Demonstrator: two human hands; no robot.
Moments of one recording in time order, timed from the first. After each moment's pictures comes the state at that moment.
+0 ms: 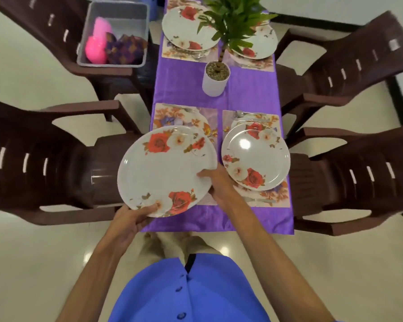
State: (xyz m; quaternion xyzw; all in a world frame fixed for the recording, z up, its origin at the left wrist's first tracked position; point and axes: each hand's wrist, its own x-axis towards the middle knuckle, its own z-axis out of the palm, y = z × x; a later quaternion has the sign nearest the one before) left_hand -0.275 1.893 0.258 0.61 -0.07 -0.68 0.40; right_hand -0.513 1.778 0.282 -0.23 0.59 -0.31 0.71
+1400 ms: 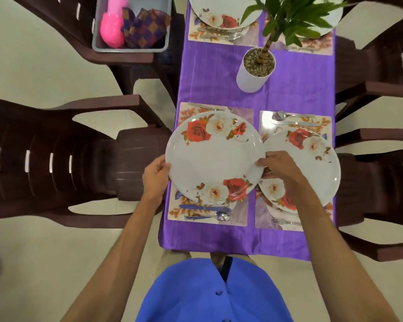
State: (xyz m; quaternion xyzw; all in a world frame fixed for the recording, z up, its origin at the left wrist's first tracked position) left_hand -0.251 1.713 0.193 0.74 -0.23 -0.52 0.36; right_hand -0.587 1.616 0.223 -0.36 0.72 -0.13 0.58
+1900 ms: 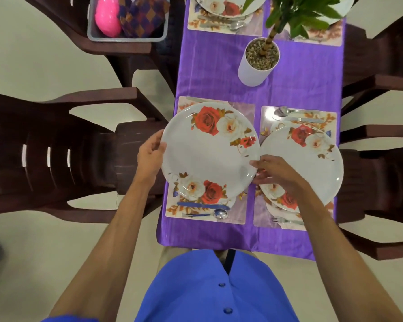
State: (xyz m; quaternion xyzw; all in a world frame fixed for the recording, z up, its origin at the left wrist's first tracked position) left_hand -0.243 1.665 0.205 0.69 -0.29 -0.52 0.41; right_hand -0.598 1.620 0.203 -0.35 0.67 -0.03 0.65
